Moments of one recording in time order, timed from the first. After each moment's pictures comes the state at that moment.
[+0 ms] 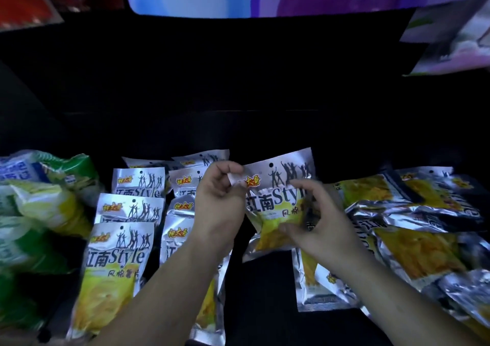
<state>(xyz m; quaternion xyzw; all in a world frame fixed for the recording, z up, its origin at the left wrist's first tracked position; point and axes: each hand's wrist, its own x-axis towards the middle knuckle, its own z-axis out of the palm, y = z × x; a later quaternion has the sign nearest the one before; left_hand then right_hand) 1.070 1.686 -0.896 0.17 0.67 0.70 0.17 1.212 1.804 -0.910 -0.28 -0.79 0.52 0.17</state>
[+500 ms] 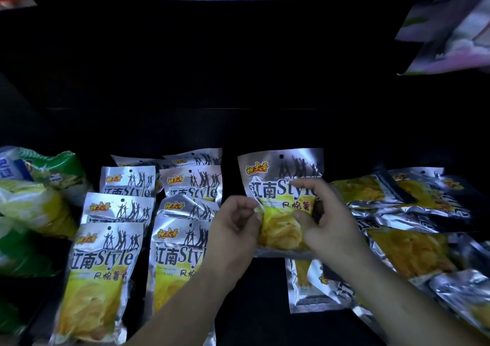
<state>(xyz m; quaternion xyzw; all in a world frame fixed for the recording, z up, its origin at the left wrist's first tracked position) 1.107 1.683 -0.934 0.18 0.71 0.64 0.23 1.217 1.818 -0.920 -0.28 -0.79 0.50 0.22</state>
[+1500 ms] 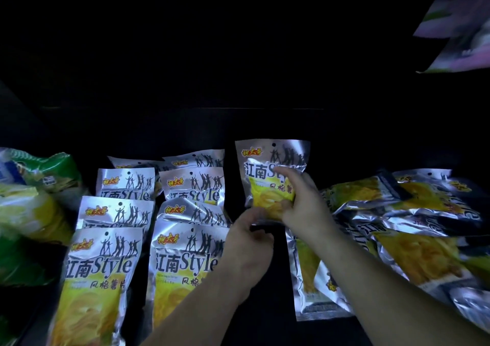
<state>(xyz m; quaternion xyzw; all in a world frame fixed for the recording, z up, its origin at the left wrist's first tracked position) 1.103 1.691 -0.949 0.14 0.77 0.53 0.33 1.151 1.833 -0.952 -0.29 -0.85 0.41 0.16</state>
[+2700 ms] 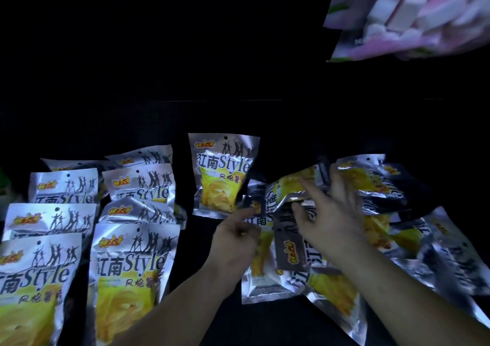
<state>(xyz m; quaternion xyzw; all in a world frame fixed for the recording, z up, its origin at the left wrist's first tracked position) 1.147 1.739 -0.981 0.12 0.71 0.57 0.40 1.272 1.880 -0.942 -0.42 -0.90 0.10 0.09</state>
